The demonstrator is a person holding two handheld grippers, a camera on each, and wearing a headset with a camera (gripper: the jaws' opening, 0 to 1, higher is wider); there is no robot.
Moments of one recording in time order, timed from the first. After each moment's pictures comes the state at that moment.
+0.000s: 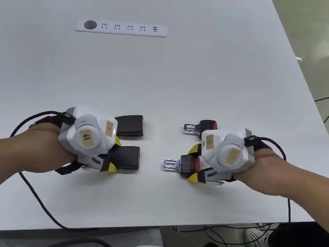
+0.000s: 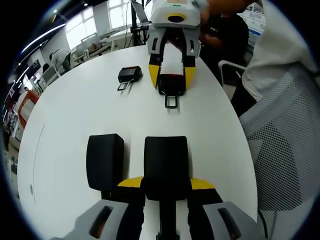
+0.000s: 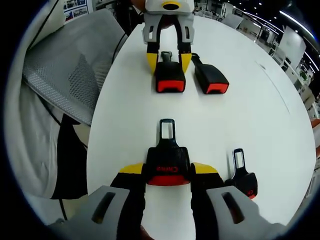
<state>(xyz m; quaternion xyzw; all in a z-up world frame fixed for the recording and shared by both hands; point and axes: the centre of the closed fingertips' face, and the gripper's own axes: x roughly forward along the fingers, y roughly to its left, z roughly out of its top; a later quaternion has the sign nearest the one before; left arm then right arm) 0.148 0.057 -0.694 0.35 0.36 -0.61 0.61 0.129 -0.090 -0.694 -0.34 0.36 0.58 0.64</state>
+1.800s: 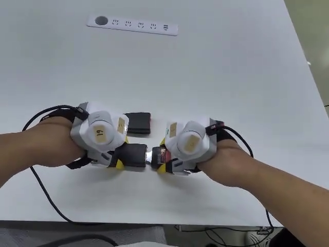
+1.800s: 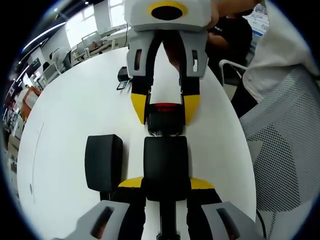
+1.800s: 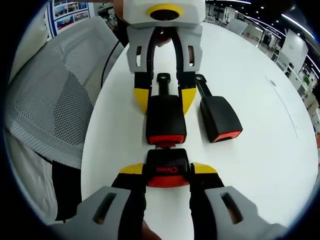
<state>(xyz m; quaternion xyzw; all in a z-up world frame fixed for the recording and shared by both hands) 0.144 0.052 -0.693 0.35 0.36 -0.61 0.61 0.142 -0.010 -0.691 -0.33 0.35 0.60 0.64</state>
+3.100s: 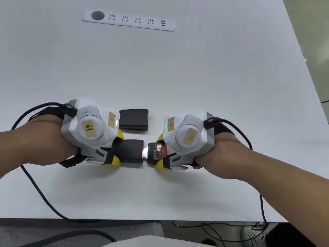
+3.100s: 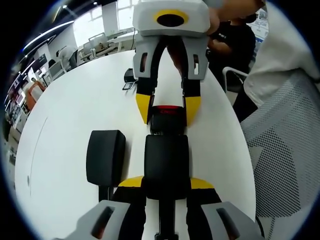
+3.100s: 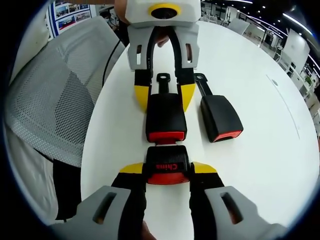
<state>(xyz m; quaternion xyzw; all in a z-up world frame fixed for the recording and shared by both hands) 0.143 0.054 -0.693 0.32 0.36 -0.60 0.63 0.143 -0.011 -0.693 -0.33 0.35 0.61 0.63</state>
